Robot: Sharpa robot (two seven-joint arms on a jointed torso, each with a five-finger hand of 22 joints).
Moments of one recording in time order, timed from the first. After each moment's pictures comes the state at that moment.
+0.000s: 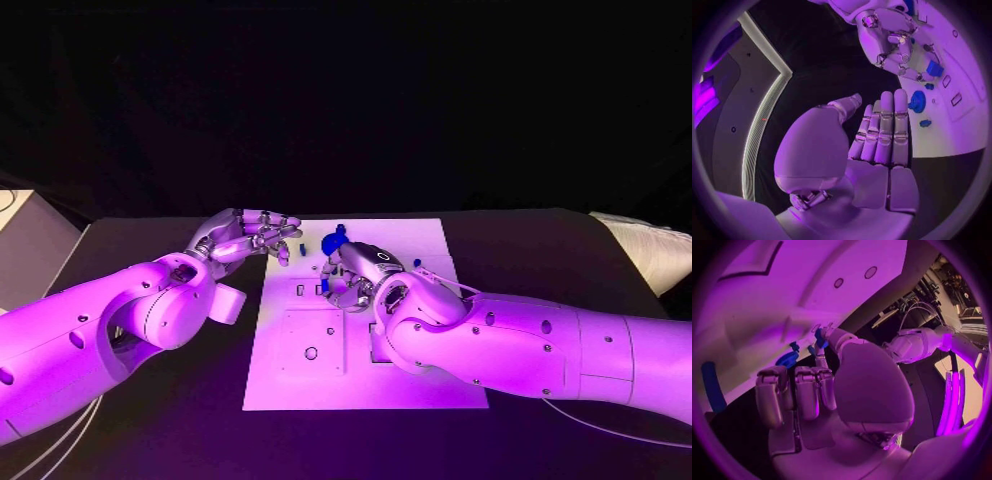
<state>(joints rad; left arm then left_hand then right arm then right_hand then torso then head) 1.01 -0.91 0.30 1.58 -0.36 -0.22 0.20 1.37 -0.18 0.55 0.09 0.05 0.91 0.21 0.21 0.21 1.12 0.13 0.07 0.07 1.06 0.07 0.73 0.60 0.18 0.95 0.16 0.90 0.54 1.24 -0.51 -0.14 1.52 -1.44 -0.56 -0.46 1.41 -0.21 0.46 0.15 0.30 1.02 0.12 0.24 0.38 1.47 0.04 1.57 1.31 1.47 -0.03 1.57 1.31 0.01 1.47 0.08 1.57 1.31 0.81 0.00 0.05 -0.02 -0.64</state>
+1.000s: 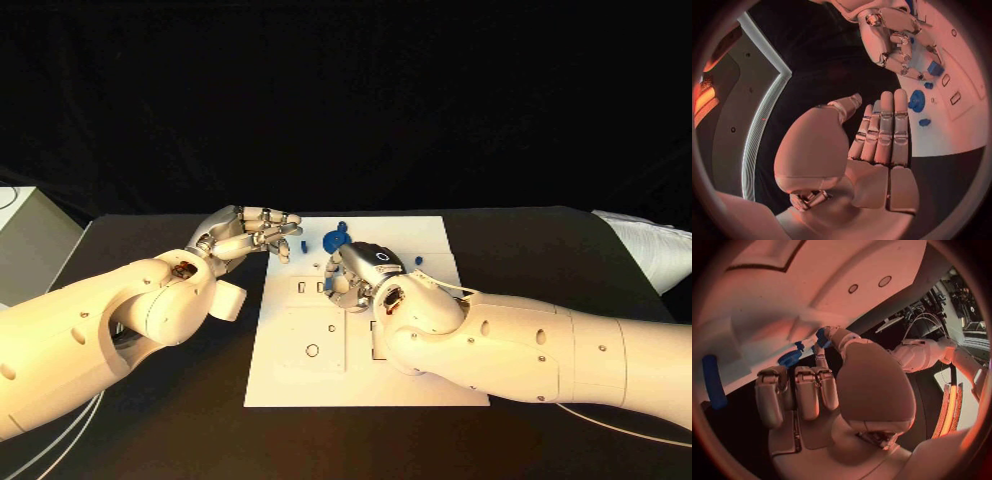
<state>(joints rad) 1.01 -0.91 0.30 1.57 -0.36 -0.22 0.20 1.37 -0.18 0.55 0.09 0.05 0.91 0.21 0.21 0.21 1.12 0.13 0.07 0.07 1.06 0.07 0.73 0.60 0.18 0.94 0.16 0.90 0.54 1.23 -0.49 -0.14 1.50 -1.58 -0.56 -0.54 1.36 -0.24 0.44 0.16 0.30 1.02 0.12 0.25 0.40 1.47 0.04 1.57 1.31 1.47 -0.03 1.57 1.31 0.01 1.47 0.08 1.57 1.31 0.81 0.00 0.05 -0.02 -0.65</state>
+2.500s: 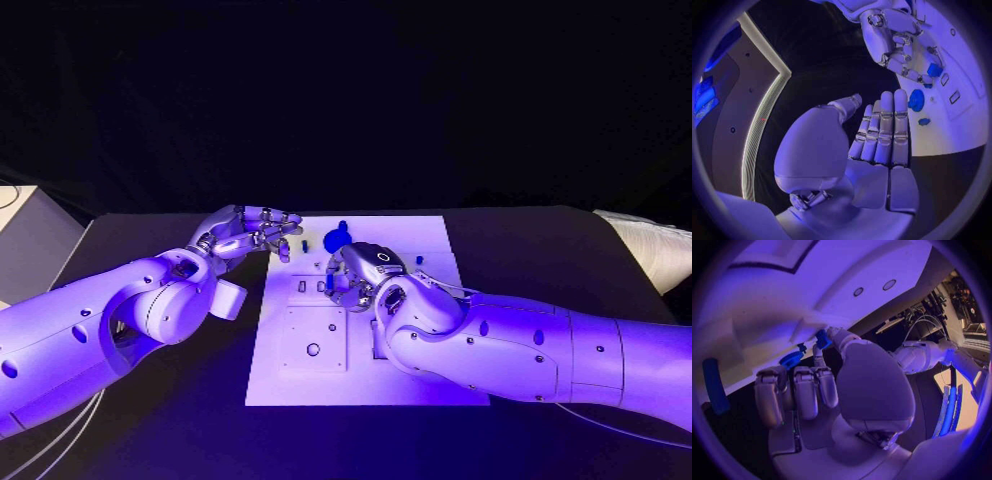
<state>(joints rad) 1.01 -0.91 0.30 1.57 -0.36 -0.22 0.20 1.37 -0.18 0.56 0.10 0.05 0.91 0.21 0.21 0.21 1.12 0.13 0.07 0.07 1.06 0.07 0.73 0.60 0.18 0.94 0.16 0.90 0.54 1.22 -0.48 -0.14 1.48 -1.58 -0.56 -0.52 1.34 -0.25 0.40 0.19 0.26 0.93 0.16 0.21 0.38 1.47 0.07 1.51 1.31 1.46 -0.01 1.57 1.31 0.01 1.47 0.09 1.57 1.31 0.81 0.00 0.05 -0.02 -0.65</state>
